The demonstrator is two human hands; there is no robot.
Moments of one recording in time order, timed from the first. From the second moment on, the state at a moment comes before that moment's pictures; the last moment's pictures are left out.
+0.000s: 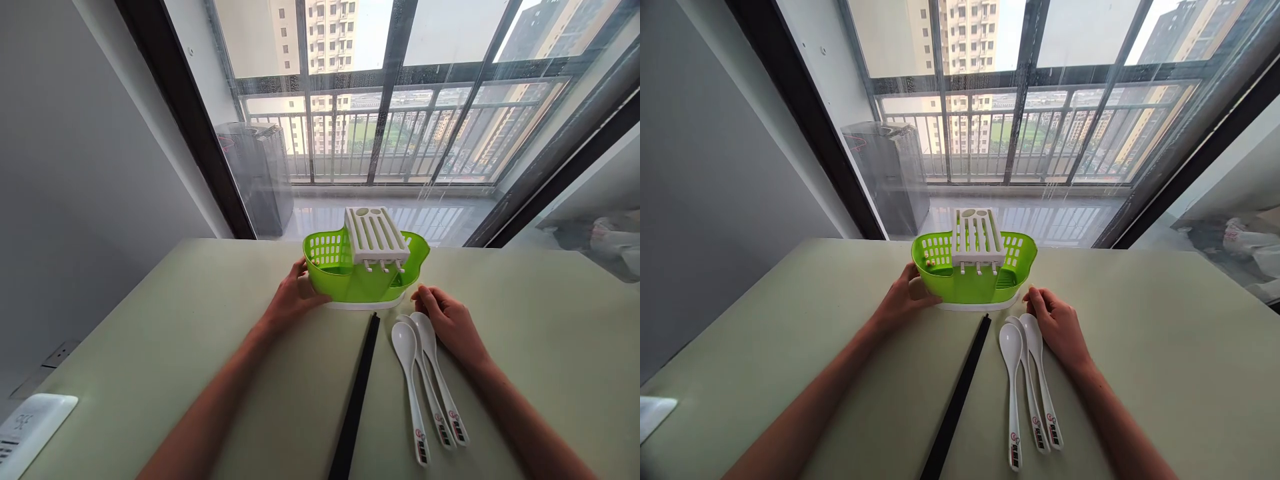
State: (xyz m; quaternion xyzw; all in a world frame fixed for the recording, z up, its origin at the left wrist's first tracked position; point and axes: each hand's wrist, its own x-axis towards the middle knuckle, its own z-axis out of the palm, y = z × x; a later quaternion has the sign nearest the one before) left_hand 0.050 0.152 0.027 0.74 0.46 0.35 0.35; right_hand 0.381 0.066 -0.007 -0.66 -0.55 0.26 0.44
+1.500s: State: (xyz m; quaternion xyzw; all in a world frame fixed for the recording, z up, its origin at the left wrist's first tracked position) left_hand 0.057 0.150 0.009 0.88 0.41 0.22 0.11; right_hand 0.383 0.057 -0.009 -0.60 -0.57 0.11 0.55
